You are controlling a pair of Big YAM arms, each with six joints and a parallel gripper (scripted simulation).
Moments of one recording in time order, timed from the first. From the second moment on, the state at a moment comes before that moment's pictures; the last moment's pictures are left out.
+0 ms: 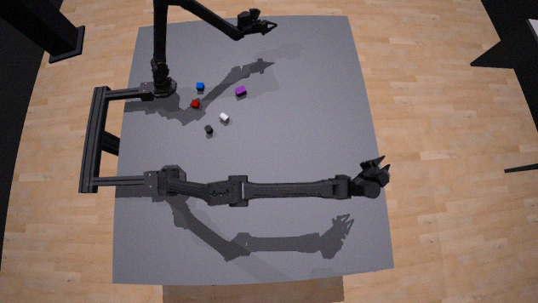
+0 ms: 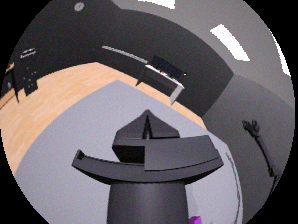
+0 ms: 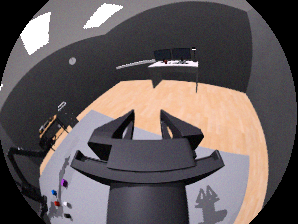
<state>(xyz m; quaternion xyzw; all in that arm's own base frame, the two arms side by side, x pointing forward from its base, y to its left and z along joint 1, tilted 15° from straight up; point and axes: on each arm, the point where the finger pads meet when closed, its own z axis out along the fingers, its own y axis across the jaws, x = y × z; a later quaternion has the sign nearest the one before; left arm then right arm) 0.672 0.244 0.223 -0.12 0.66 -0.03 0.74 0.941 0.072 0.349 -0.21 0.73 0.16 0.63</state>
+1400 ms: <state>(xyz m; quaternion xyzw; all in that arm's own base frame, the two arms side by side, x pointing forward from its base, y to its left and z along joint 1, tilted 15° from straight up) 0.429 0.079 0.100 -0.12 0.82 0.05 0.56 0.776 0.109 0.264 -0.28 0.77 0.14 0.55</state>
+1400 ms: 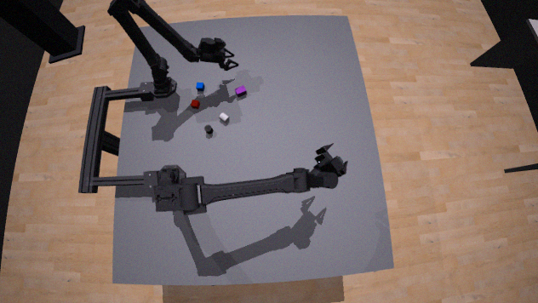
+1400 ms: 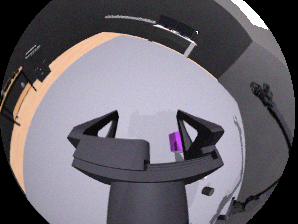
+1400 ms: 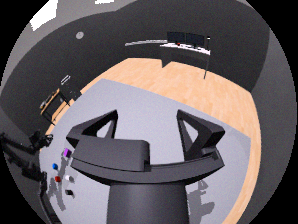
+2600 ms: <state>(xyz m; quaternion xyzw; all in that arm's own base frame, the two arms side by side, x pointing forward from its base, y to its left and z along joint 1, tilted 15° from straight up) 0.186 -0.073 -0.006 -0.06 0.92 0.15 0.37 0.200 0.269 -0.042 -0.51 0.83 0.03 0.25</state>
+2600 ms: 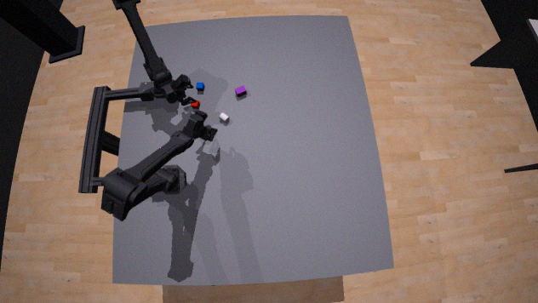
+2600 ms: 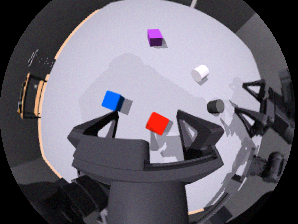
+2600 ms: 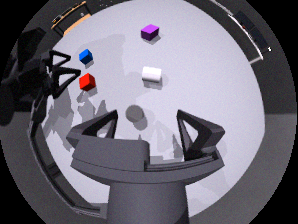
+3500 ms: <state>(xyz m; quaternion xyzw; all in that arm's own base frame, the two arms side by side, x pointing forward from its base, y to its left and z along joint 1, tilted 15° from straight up) 0.166 -0.090 -0.010 -0.08 0.92 0.16 0.35 0.173 0.274 -0.058 -0.51 0.83 0.02 0.23</state>
